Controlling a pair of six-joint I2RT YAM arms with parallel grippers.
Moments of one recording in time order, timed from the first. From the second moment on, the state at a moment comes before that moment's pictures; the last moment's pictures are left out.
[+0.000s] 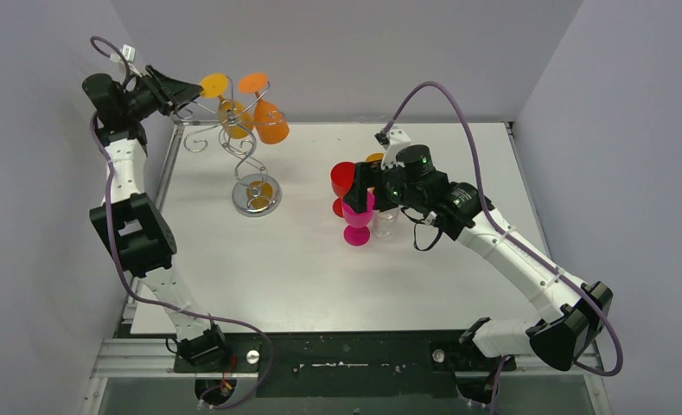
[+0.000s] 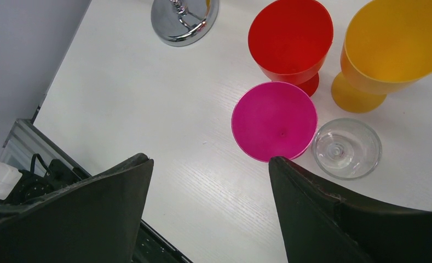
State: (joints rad) left arm 0.37 2.01 1.85 0.19 1.07 -0.91; right arm 0.69 1.31 1.32 -0.55 -0.08 0.38
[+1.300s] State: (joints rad) left arm 0.34 2.08 1.87 0.53 1.13 -1.17; right arm 0.69 1.34 1.32 -0.55 -0.10 0.43
